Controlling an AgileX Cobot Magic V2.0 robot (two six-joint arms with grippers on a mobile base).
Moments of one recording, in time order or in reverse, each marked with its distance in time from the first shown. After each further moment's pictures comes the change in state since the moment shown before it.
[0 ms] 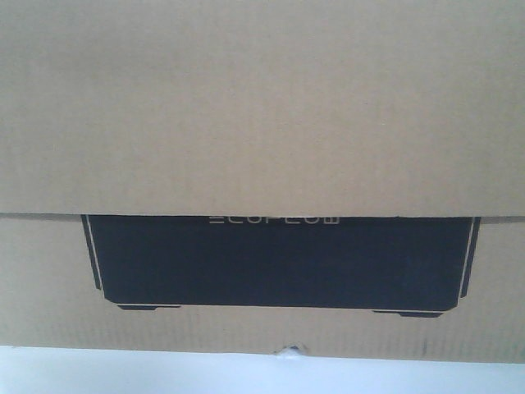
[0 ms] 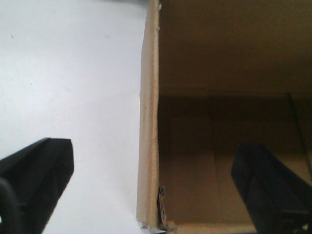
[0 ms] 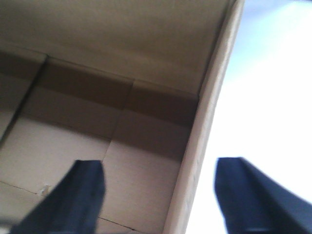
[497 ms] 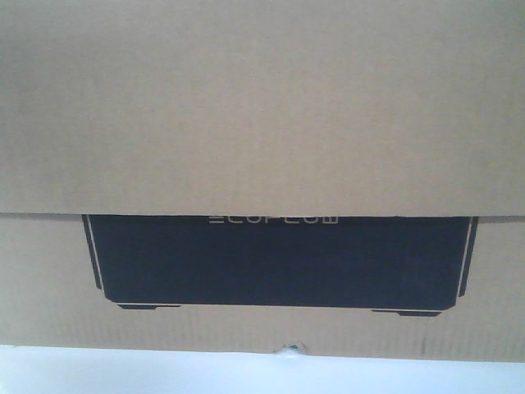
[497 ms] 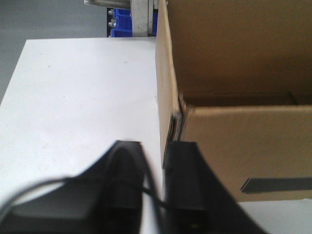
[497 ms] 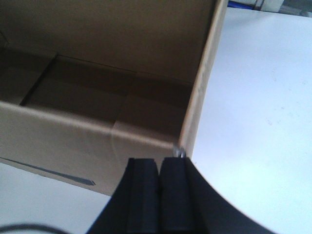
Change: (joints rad) left arm 0.000 -0.573 0.451 0.051 -0.085 0.039; right arm 0.000 -0.502 0.447 0.000 -0.127 0.008
